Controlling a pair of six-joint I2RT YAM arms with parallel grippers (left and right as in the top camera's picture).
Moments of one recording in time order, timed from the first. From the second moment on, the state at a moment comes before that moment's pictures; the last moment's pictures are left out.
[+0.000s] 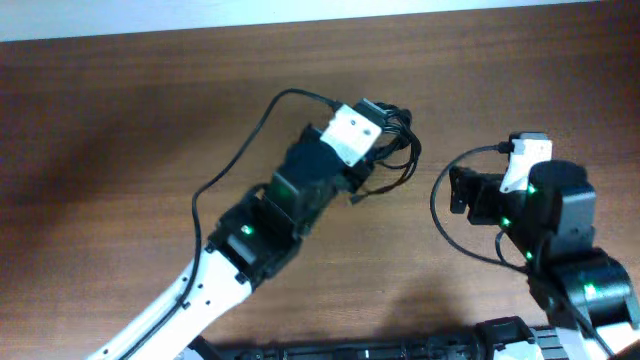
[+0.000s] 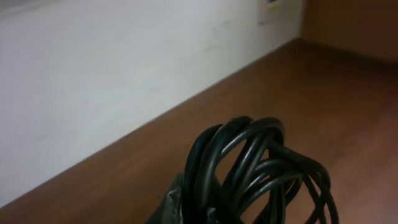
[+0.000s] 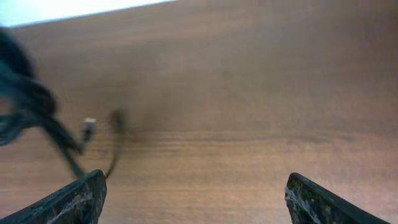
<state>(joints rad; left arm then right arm) -0.80 1.29 1.13 -0.12 -0.20 0.12 0.10 0.77 0.92 -0.78 -0.02 0.21</state>
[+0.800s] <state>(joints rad) -0.70 1.29 1.13 -0.22 0.48 0.23 0.10 0.73 0.92 -0.77 -0.43 -0.09</state>
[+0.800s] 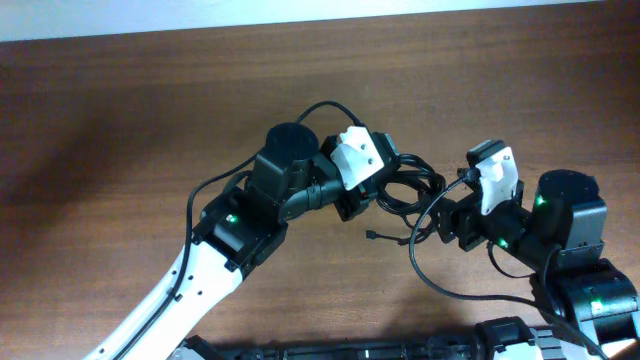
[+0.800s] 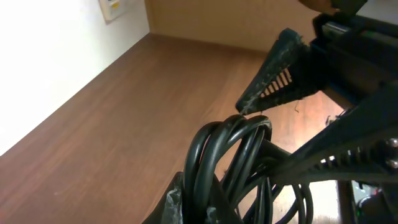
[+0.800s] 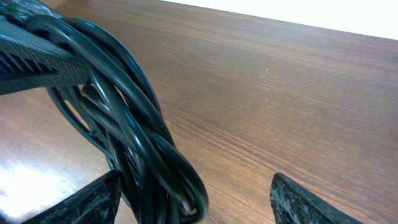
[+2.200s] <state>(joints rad) -0.69 1.29 1.13 -0.25 0.55 0.23 0.10 0.73 0.92 -0.70 -0.54 -0.14</state>
